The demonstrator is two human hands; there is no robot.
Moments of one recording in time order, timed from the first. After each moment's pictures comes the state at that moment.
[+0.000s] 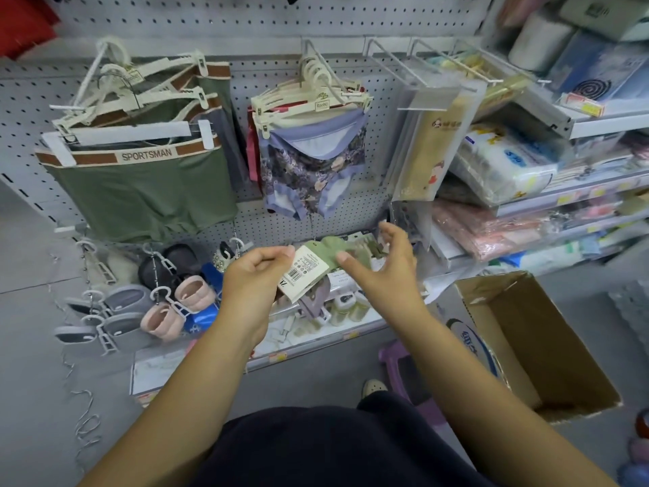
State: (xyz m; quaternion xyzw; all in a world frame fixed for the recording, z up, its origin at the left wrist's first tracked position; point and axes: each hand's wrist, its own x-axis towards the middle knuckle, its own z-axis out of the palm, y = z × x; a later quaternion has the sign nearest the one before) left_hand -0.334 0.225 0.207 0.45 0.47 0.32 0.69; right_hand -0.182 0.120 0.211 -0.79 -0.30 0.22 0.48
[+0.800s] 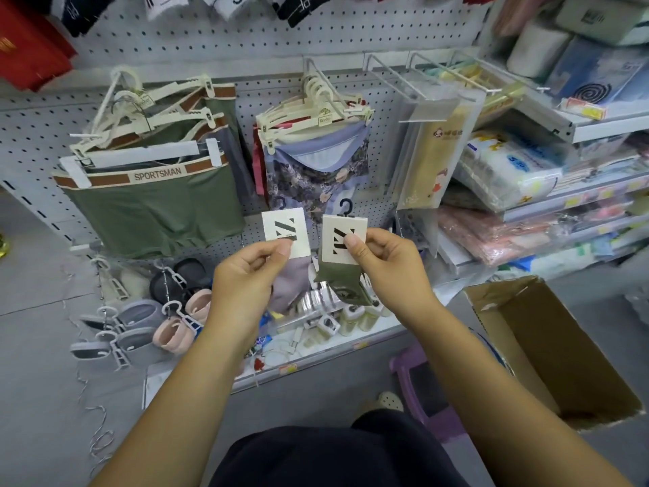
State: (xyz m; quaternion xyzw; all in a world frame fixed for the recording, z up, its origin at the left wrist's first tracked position) left_hand -0.348 0.241 0.228 0.52 0.43 0.36 0.64; right_hand -0.180 0.136 0.232 -0.65 -0.35 0.30 0.61
